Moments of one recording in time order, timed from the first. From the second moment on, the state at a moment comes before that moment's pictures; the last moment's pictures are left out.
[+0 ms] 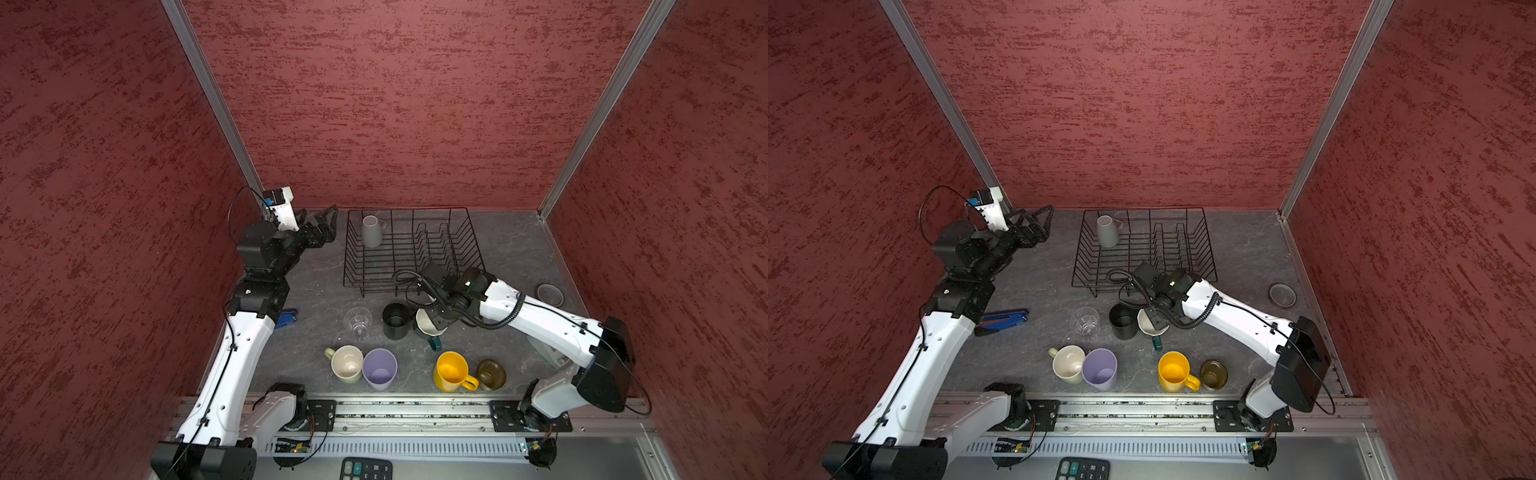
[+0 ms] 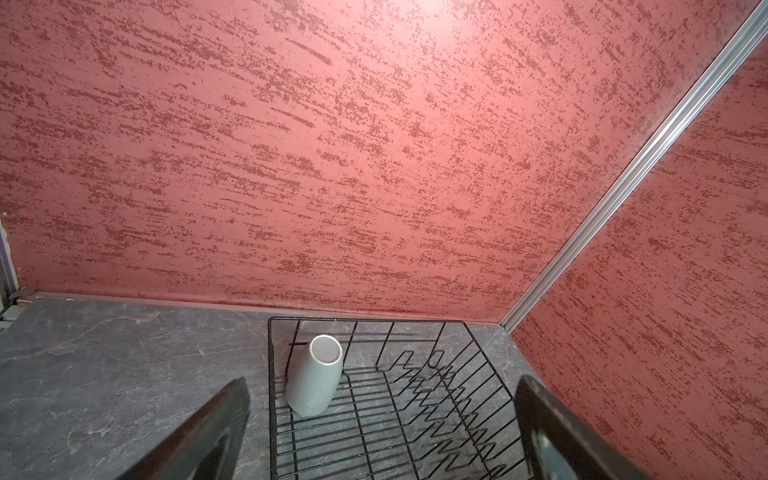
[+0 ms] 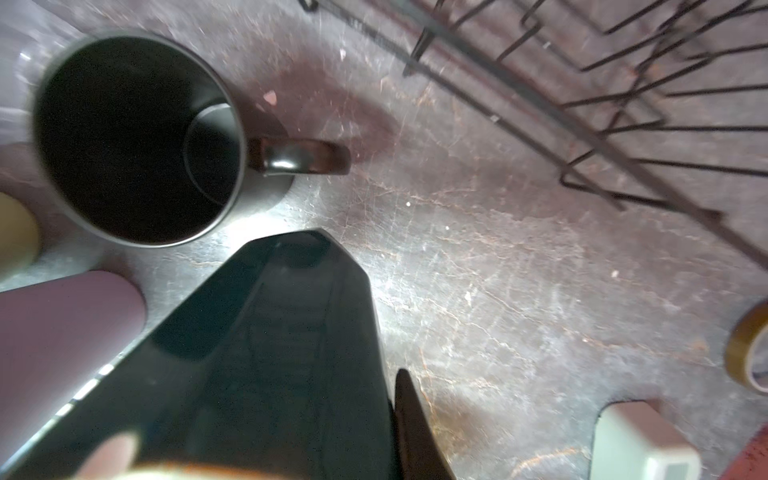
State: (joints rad) left arm -0.07 1.00 1.07 -0.08 0.27 -0.40; right arm 0.90 1.51 1.37 -1.16 0.17 0.35
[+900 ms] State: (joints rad) left arm -0.06 1.04 1.00 0.09 0.48 -0.45; right arm 0.50 1.37 1.59 -1.06 -0.05 0.33
